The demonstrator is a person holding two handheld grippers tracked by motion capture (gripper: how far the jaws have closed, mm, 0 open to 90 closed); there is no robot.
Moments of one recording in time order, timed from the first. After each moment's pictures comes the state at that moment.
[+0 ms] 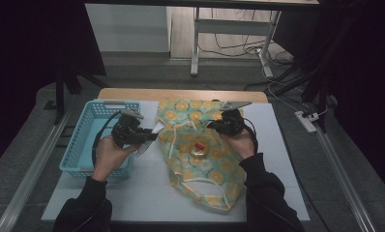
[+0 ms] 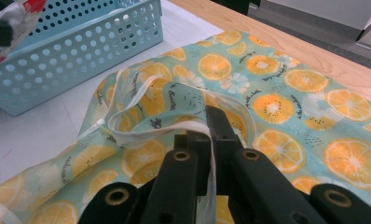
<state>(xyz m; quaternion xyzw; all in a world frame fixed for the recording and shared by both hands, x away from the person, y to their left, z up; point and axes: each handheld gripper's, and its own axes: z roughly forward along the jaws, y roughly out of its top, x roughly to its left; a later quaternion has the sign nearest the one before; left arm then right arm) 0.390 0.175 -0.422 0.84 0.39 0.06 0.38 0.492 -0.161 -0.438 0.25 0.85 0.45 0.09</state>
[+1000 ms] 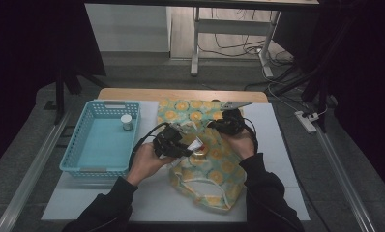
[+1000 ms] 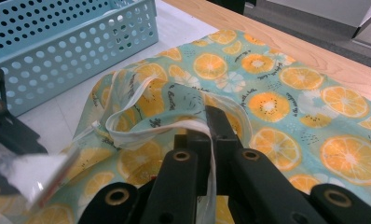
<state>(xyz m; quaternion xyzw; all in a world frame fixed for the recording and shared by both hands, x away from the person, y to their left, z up) 0.403 0.064 -0.451 0.89 0.30 0.01 0.34 0.494 -0.162 -0.440 0.26 0.85 0.45 0.09</state>
